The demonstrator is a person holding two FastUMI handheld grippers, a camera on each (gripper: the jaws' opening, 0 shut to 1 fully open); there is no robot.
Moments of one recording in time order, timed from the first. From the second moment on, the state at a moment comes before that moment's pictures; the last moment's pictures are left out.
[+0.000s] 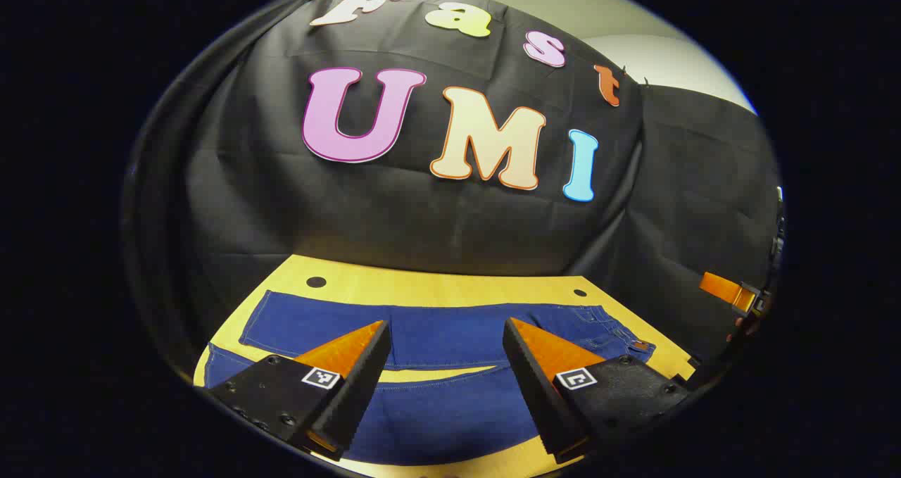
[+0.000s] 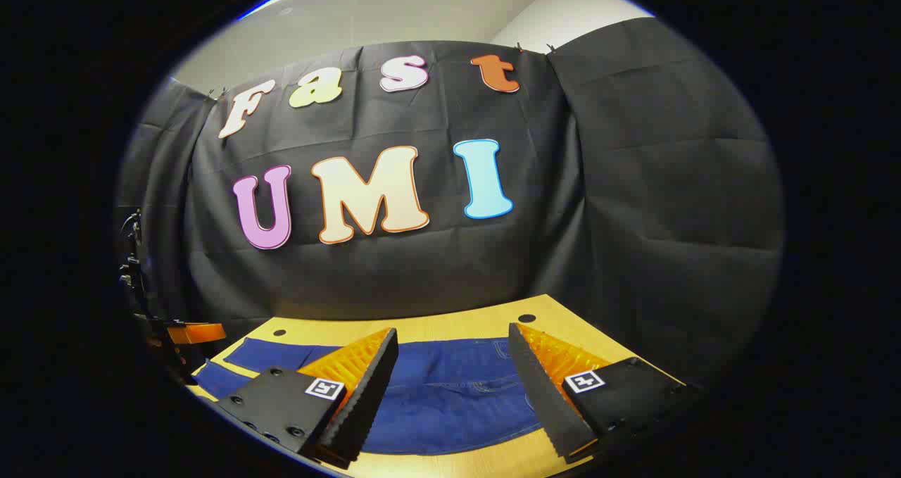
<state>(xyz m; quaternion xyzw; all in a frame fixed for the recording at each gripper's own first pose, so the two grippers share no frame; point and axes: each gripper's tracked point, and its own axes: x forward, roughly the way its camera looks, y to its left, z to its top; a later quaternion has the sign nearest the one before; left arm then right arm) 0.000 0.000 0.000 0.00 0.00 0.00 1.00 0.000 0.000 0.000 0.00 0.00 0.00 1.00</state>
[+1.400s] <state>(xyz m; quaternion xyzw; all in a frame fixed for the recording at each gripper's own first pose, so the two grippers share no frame) -0.083 0.113 -0.183 0.16 0.30 -0.12 0.93 -0.004 0.044 -0.067 -0.02 0.10 0.03 0.99</state>
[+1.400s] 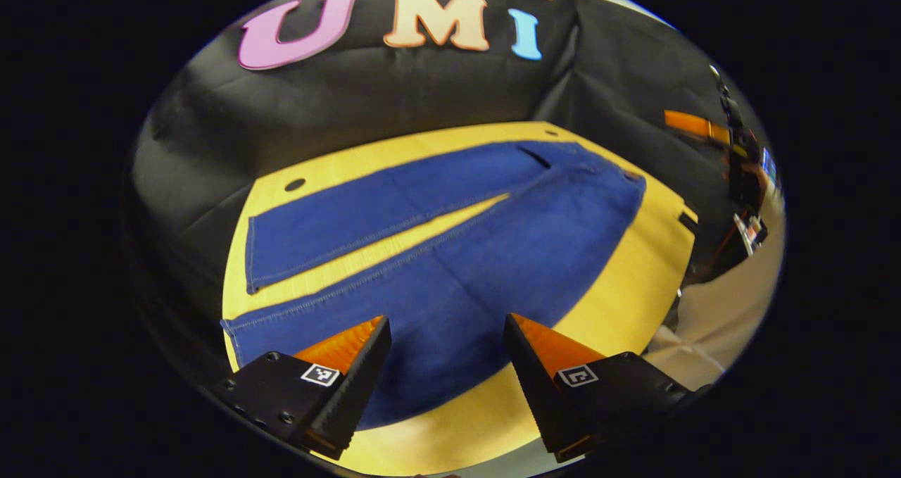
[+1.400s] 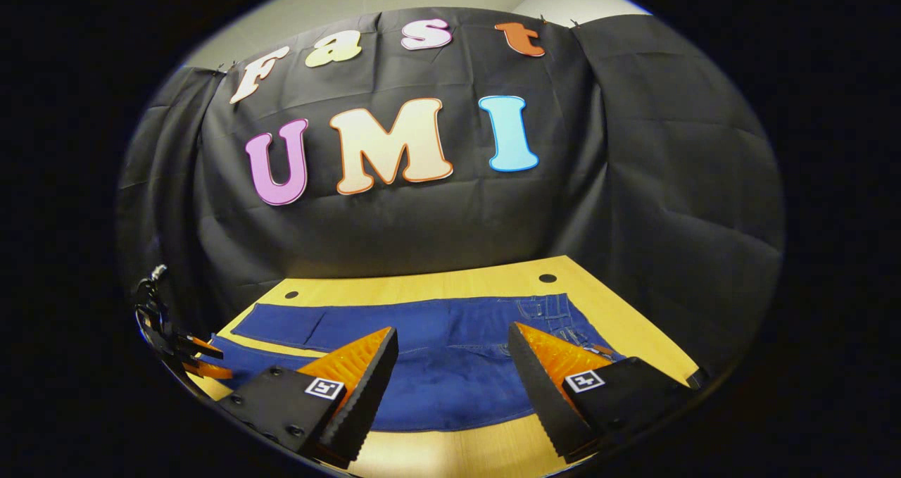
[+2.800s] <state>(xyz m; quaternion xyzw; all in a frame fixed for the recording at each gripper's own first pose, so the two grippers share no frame) -0.122 0.161 -0.245 0.32 0.47 -0.21 0.80 -0.002 0.051 -0.100 -0.02 0.13 0.03 0.99</state>
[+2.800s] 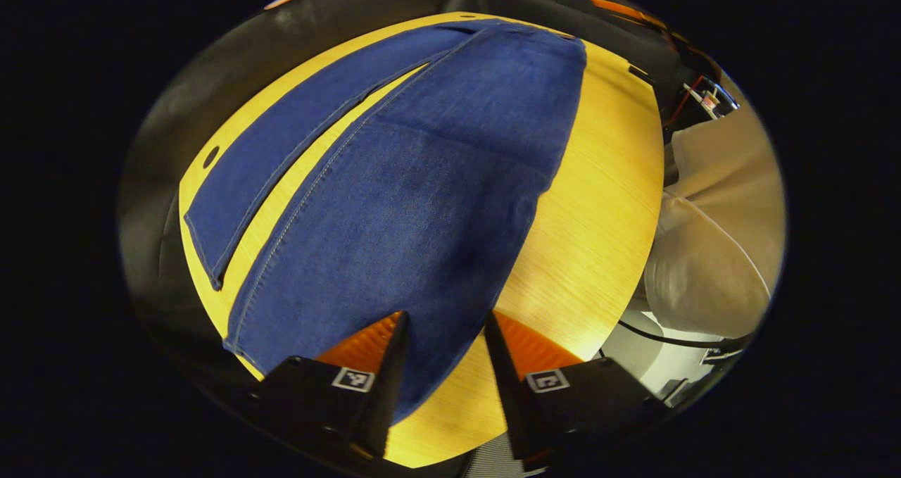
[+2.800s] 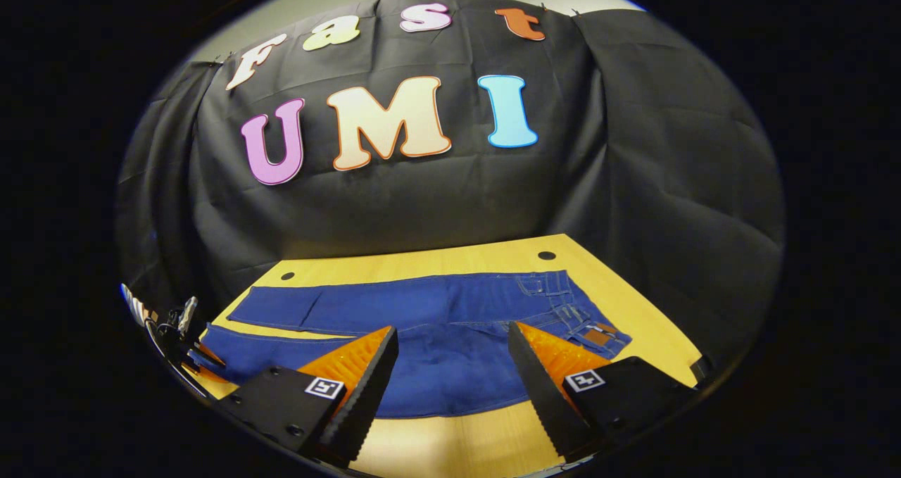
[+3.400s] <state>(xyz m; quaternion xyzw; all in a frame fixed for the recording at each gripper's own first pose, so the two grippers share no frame) -0.117 0.161 -0.246 0.29 0.48 -0.19 0.81 0.012 0.051 -0.128 -0.07 0.18 0.09 0.98</state>
